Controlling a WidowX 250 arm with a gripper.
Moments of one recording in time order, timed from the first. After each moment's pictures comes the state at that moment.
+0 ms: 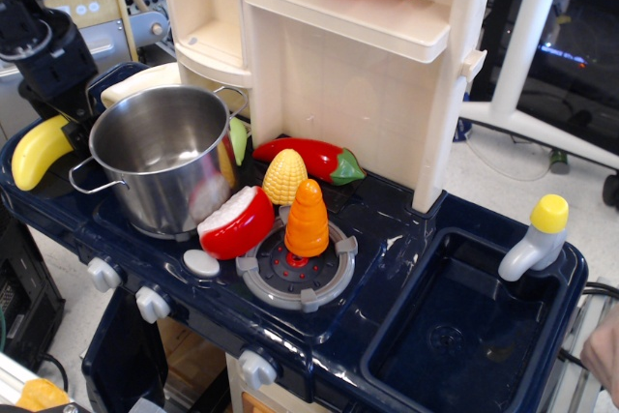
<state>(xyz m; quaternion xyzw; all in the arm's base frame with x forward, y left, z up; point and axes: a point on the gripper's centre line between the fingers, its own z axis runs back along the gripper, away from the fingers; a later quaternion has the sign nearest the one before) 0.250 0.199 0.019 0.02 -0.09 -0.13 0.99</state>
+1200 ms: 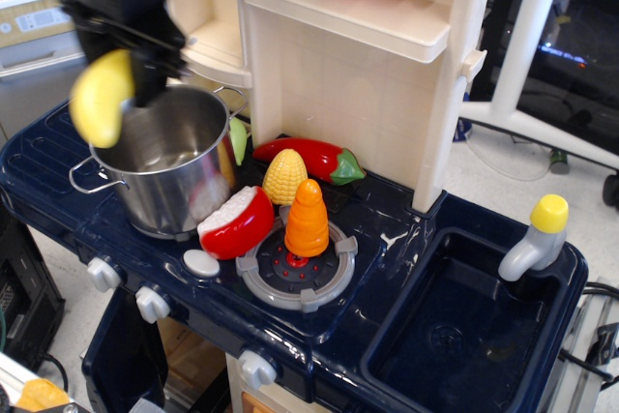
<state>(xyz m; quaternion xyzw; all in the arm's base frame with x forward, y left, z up) 0.255 0.109 0.106 0.11 -0.07 -0.02 0.99</state>
